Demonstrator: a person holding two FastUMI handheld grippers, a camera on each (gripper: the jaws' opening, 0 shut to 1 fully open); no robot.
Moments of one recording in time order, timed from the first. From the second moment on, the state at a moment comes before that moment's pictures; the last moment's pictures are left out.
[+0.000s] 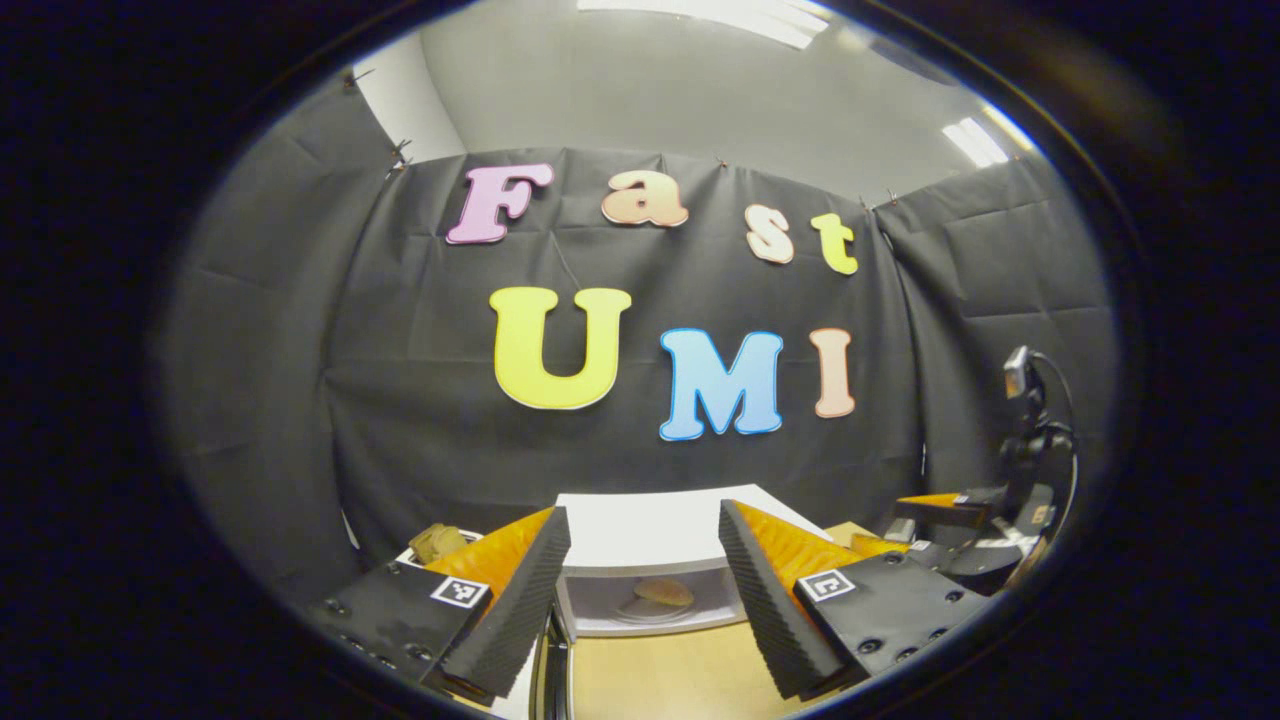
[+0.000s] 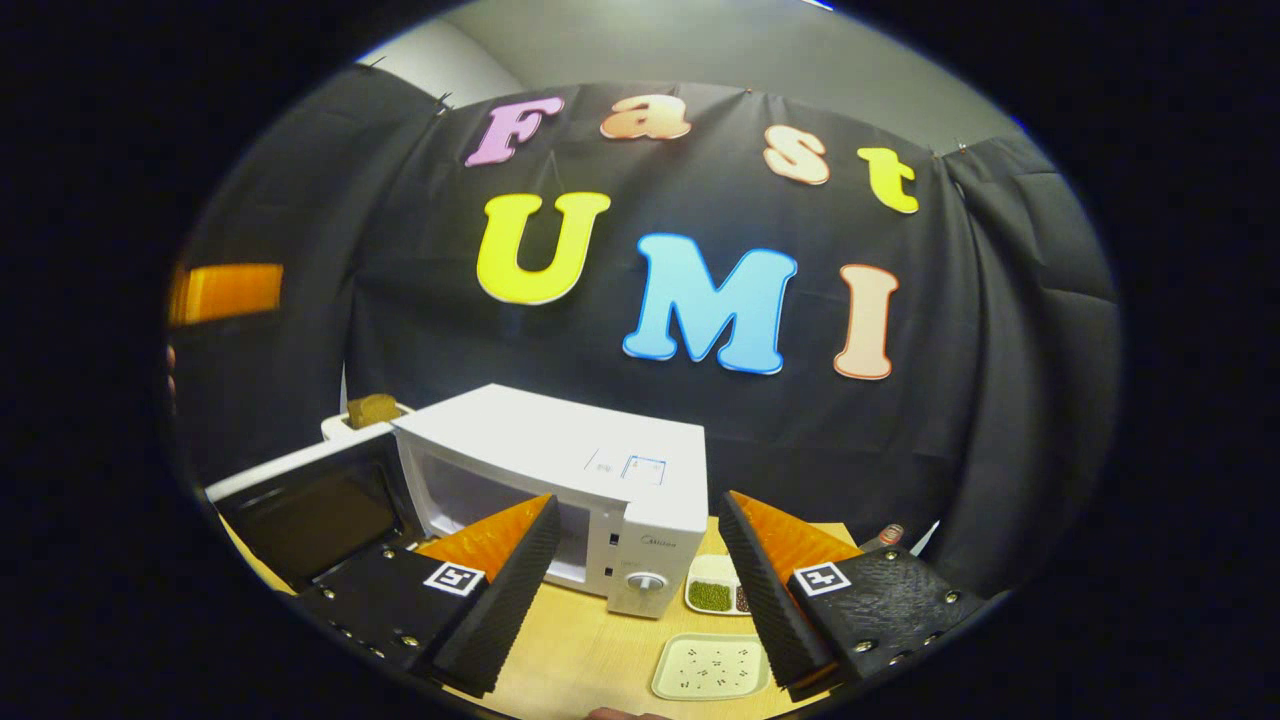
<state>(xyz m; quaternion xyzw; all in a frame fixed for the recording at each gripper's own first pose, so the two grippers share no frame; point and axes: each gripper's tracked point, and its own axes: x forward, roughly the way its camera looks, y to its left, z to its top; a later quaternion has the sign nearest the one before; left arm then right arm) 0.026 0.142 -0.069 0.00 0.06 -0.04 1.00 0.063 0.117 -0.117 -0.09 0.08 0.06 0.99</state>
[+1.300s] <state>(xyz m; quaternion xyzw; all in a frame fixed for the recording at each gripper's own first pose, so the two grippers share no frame) -0.070 0.279 -0.126 -0.03 0.12 0.00 0.99 -0.017 0.144 -0.041 -0.01 0.01 -0.03 1.00</state>
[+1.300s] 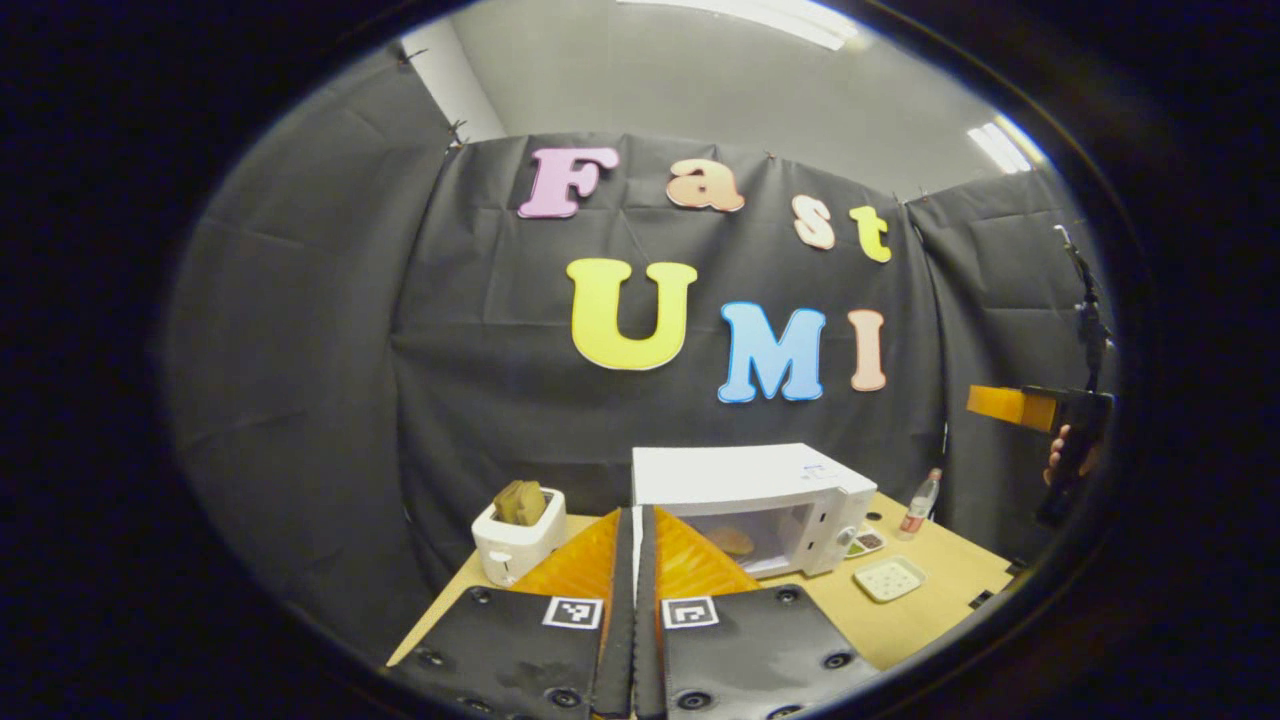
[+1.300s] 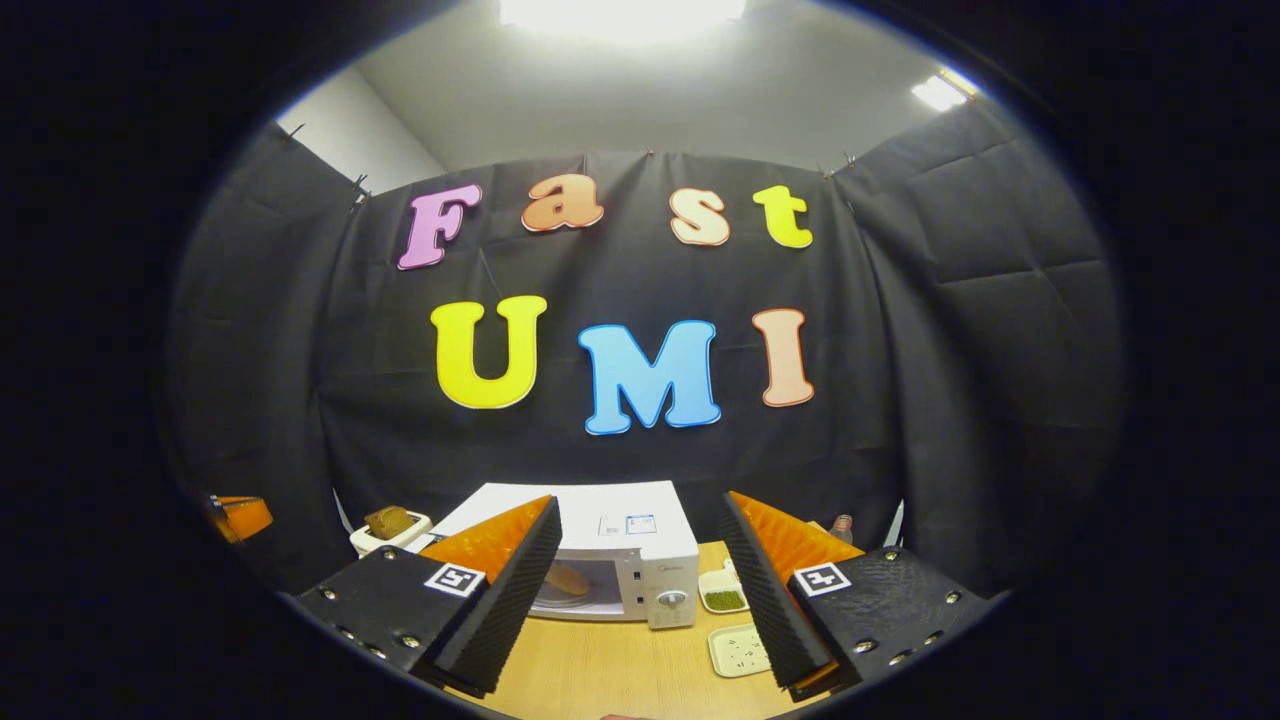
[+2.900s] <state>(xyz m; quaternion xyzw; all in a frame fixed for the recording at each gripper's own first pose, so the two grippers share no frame) -0.162 0.191 -0.275 -0.01 0.29 -0.16 0.94 -0.032 0.136 -0.054 -0.04 0.03 -0.03 1.00</state>
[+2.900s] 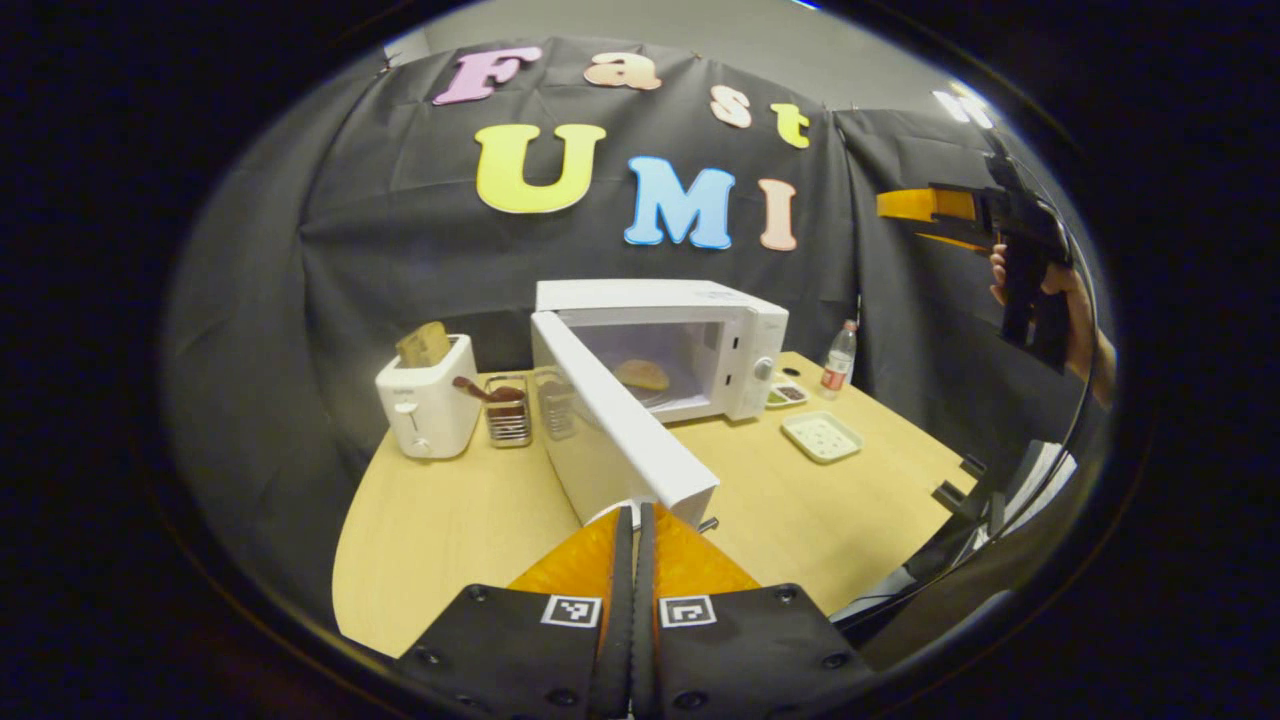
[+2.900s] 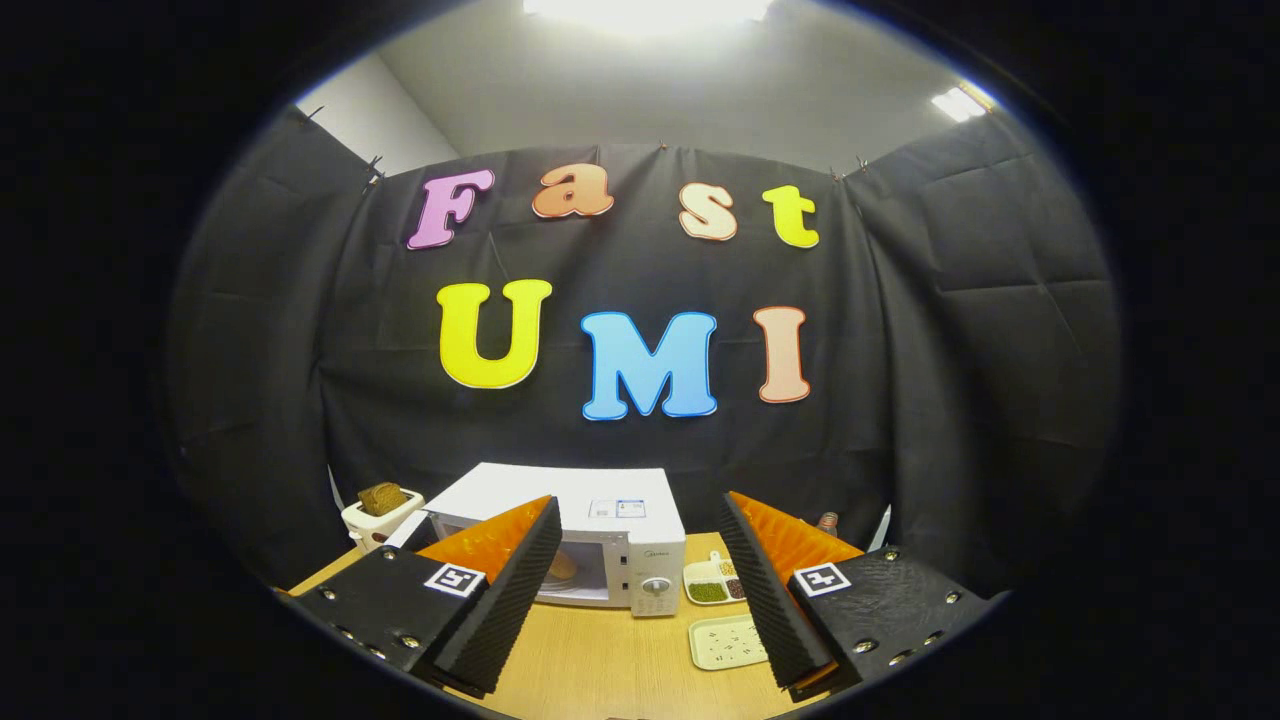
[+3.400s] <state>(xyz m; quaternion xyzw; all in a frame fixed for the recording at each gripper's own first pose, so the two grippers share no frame) -0.114 0.103 -0.281 0.00 0.30 -0.22 0.93 -0.021 0.089 -0.062 -0.03 0.05 -0.04 1.00</state>
